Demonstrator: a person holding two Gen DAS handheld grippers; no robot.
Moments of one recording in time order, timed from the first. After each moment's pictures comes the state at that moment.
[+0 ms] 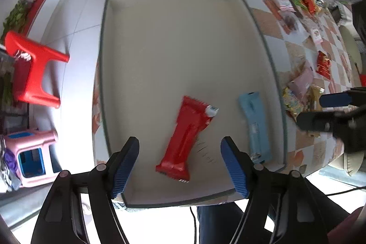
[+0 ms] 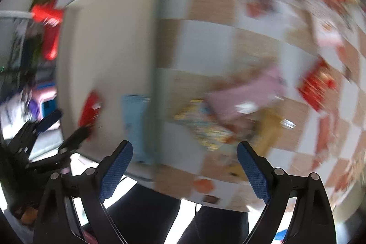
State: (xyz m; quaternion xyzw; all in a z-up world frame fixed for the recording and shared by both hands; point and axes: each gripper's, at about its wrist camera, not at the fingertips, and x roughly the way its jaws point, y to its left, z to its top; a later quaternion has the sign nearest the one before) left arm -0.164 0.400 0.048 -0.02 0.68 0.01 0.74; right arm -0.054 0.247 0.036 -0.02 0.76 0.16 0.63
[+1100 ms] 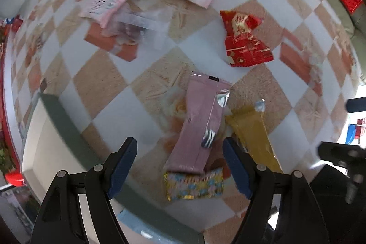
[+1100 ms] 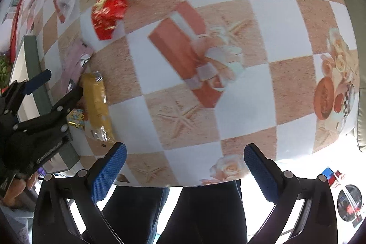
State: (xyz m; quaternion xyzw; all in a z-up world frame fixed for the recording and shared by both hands) left arm -0.076 0.185 -0.005 0.24 0.67 -0.18 0.68; right arm -0.107 0.043 0.001 0.13 0.79 0.00 0.60
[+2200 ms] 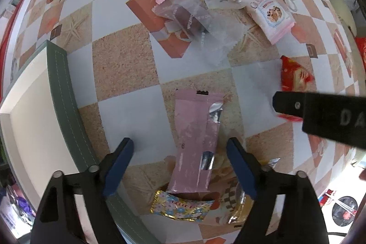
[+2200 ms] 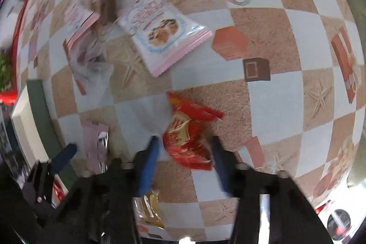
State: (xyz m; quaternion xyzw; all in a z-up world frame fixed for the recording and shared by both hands) left arm -0.042 0.205 -0.023 0.06 0.71 -0.06 0.70; right arm 0.034 0.083 0.004 0.08 0.76 0.02 0.64
